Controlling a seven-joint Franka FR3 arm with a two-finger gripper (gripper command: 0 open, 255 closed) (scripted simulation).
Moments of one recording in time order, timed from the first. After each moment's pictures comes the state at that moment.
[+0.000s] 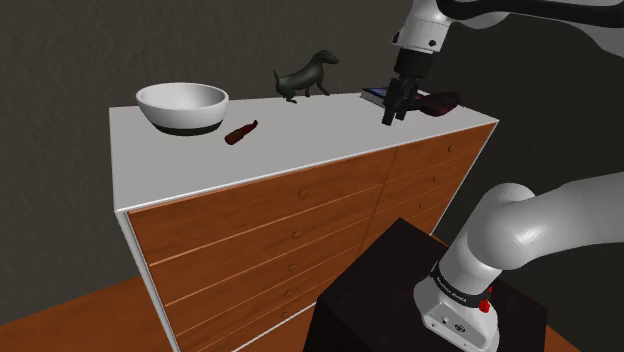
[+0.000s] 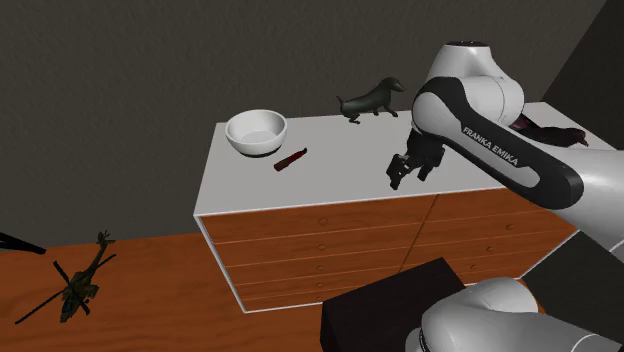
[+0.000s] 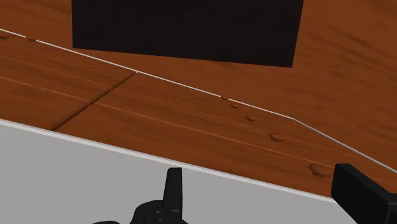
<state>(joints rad) 0.02 -0.75 -0.06 -2.30 0.04 1.53 -0.11</state>
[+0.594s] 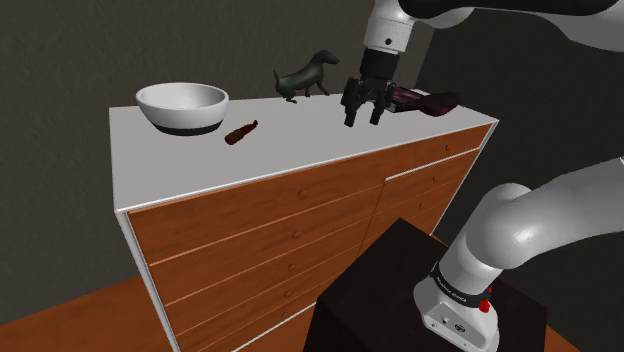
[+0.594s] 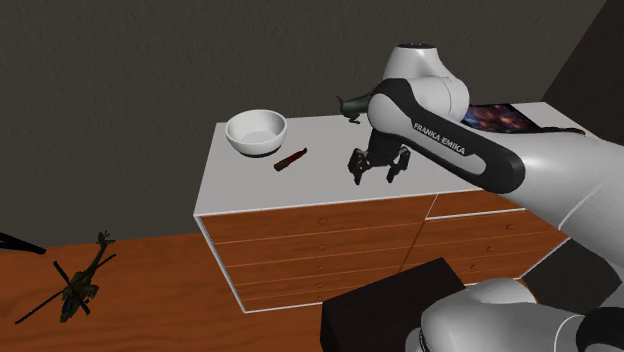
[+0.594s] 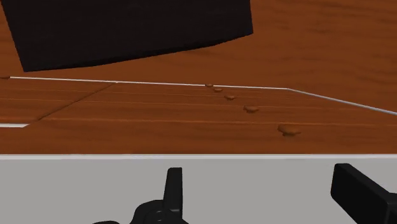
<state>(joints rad) 0.00 -0.61 0.10 -2.24 0.16 1.60 0.24</state>
